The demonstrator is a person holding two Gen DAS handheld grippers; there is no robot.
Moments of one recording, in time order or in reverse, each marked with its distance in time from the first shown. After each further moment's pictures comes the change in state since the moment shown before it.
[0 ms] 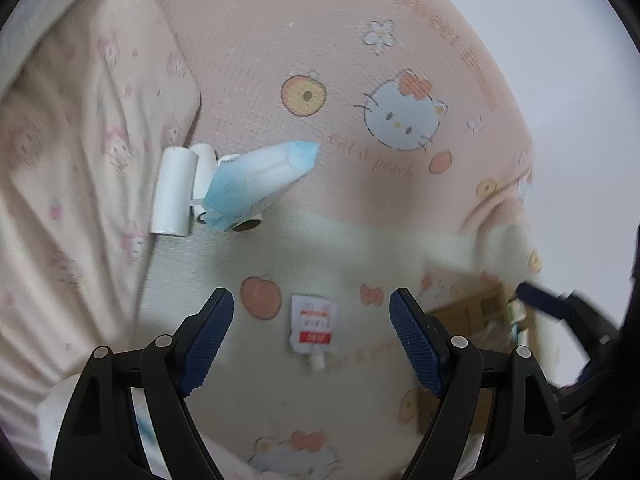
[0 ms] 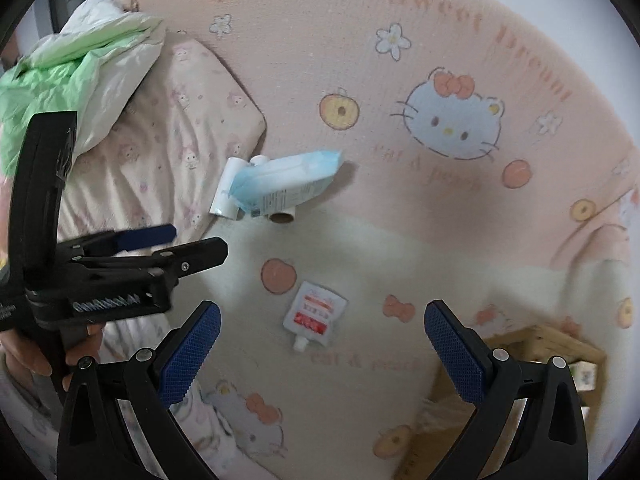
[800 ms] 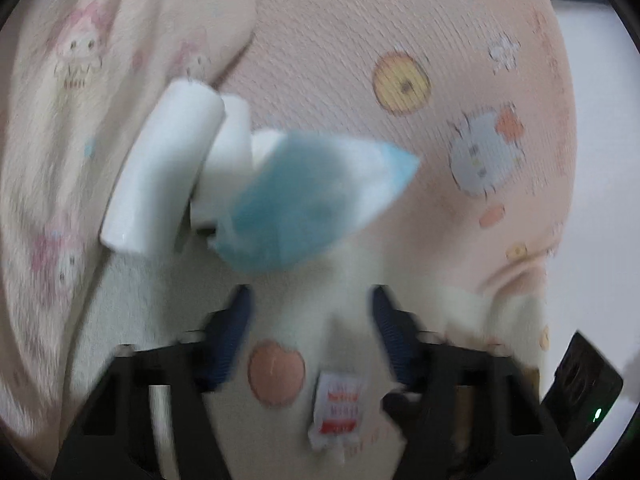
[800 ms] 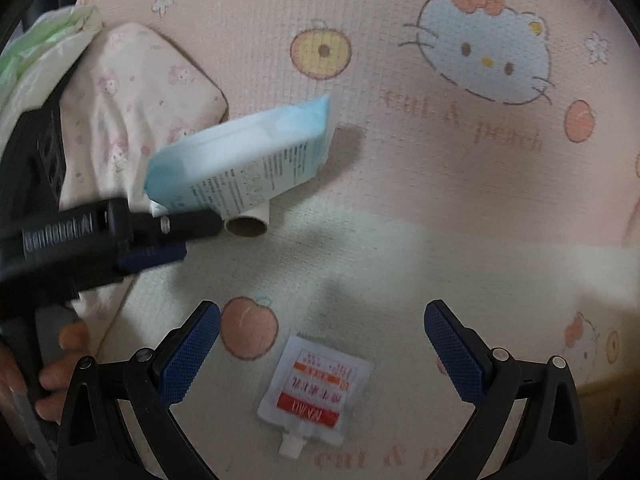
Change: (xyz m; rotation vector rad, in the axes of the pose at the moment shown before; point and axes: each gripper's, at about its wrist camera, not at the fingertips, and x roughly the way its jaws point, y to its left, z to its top) left arm 0.120 0.076 0.026 -0.219 -0.038 -0.032; right arm 0.166 -0.024 -0.001 0.102 -0.052 0.073
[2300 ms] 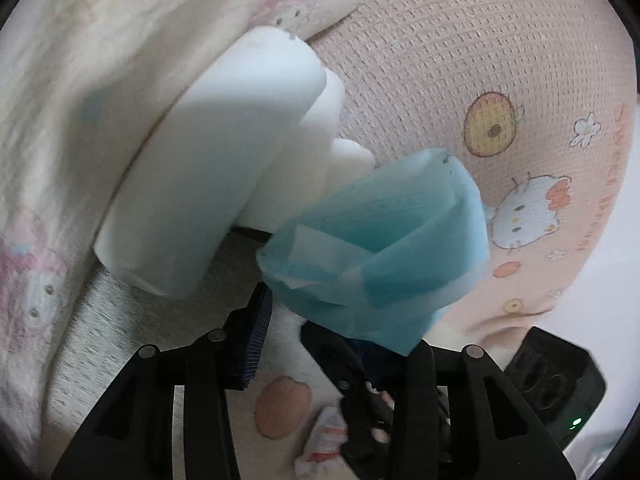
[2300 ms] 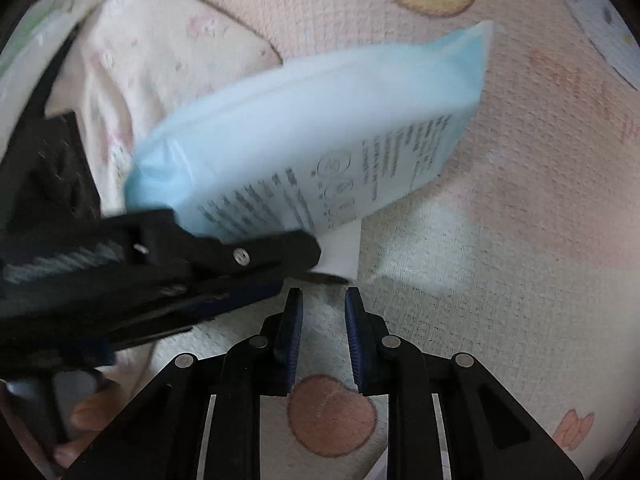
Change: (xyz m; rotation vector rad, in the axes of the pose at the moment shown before) left arm 0.042 0.044 0.022 -0.249 0.091 -0.015; right arm 0.086 0.034 0.046 0.014 0.108 0.263
